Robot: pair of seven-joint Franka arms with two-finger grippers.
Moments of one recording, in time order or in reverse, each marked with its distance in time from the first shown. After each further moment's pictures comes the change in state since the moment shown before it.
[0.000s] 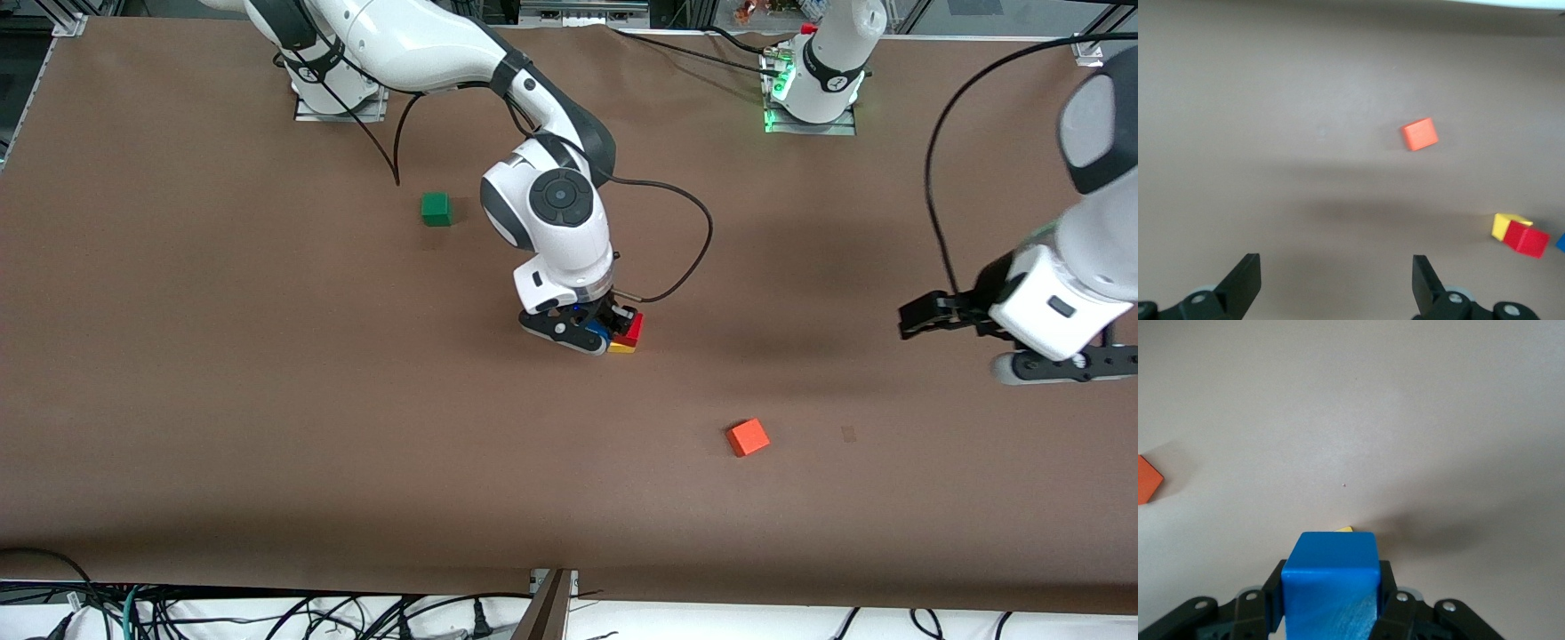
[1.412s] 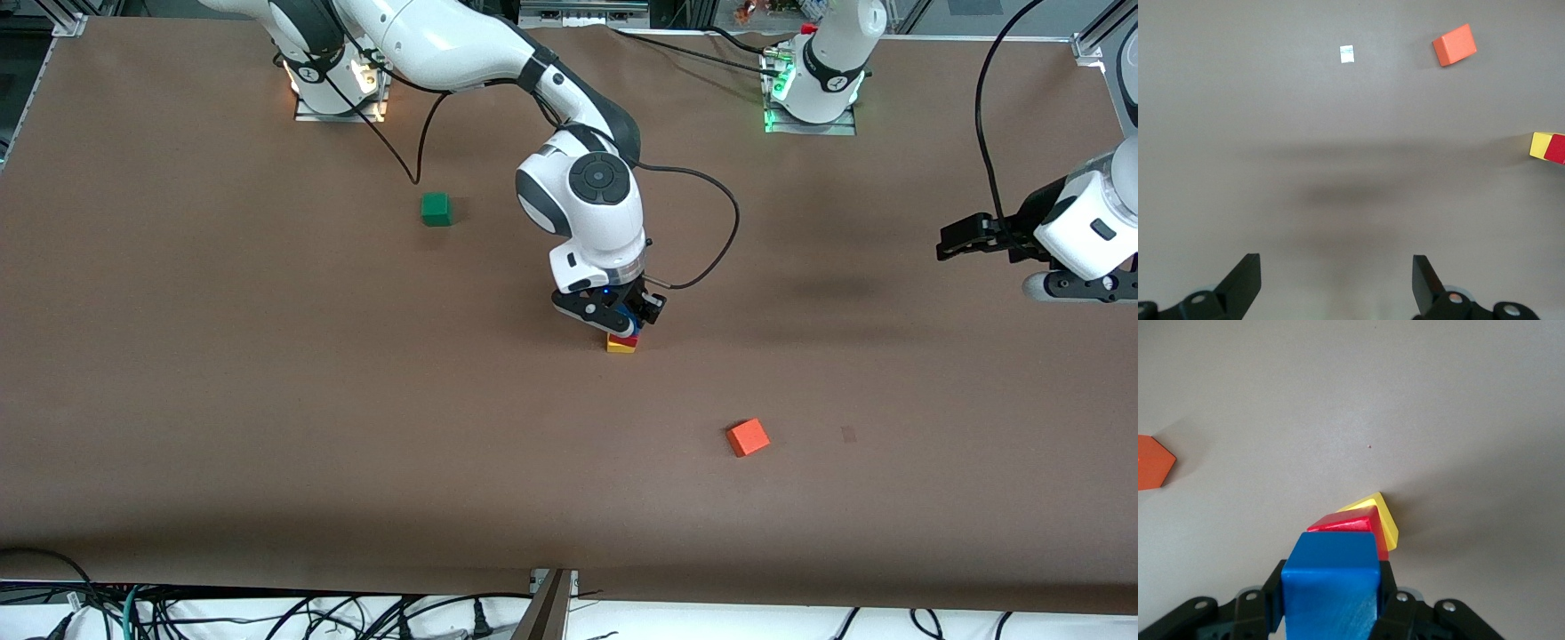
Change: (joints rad) left arm 0.164 -0.262 -0.091 -0.369 0.000 -0.011 0.146; right arm 0.068 0.057 -0.010 0.037 0.000 0.051 0.130
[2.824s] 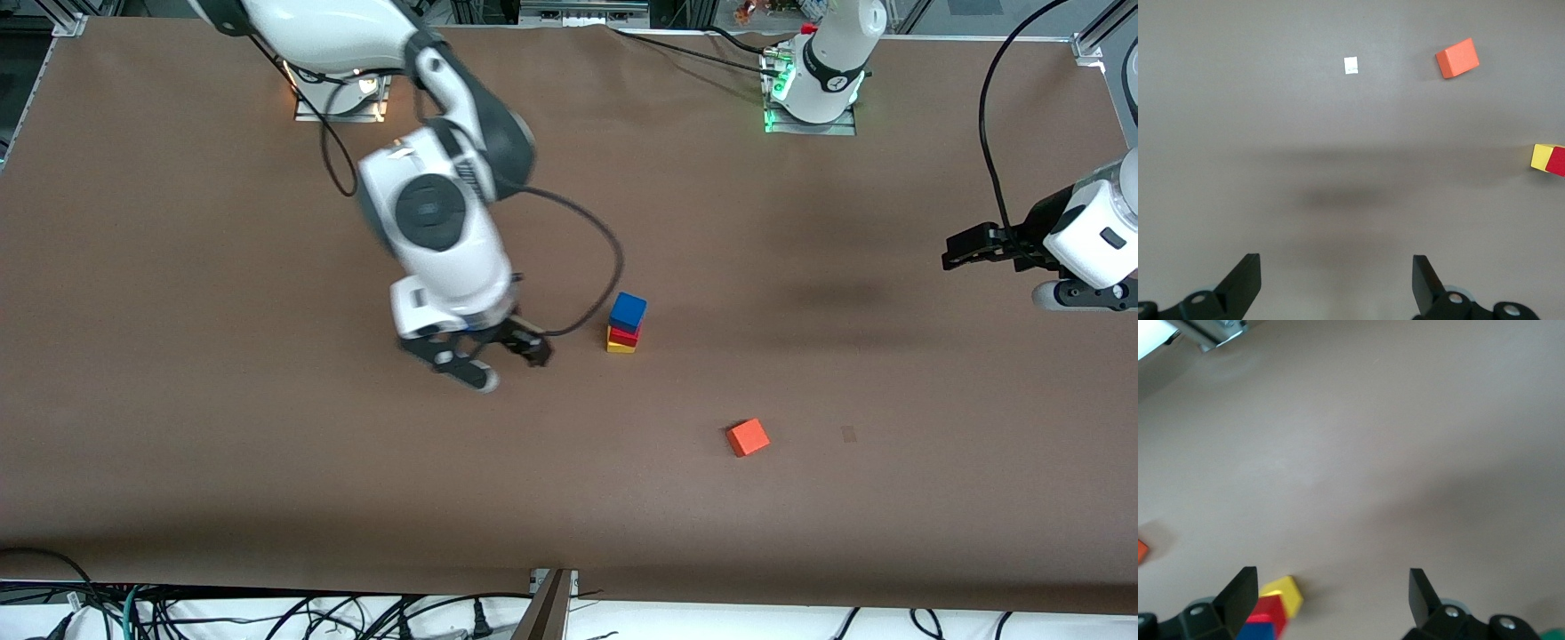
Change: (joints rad) left arm 0.014 0.015 -0.004 0.013 0.000 0.026 0.000; right arm -0.286 -0.211 -0.026 0.054 0.037 -0.414 -0.352
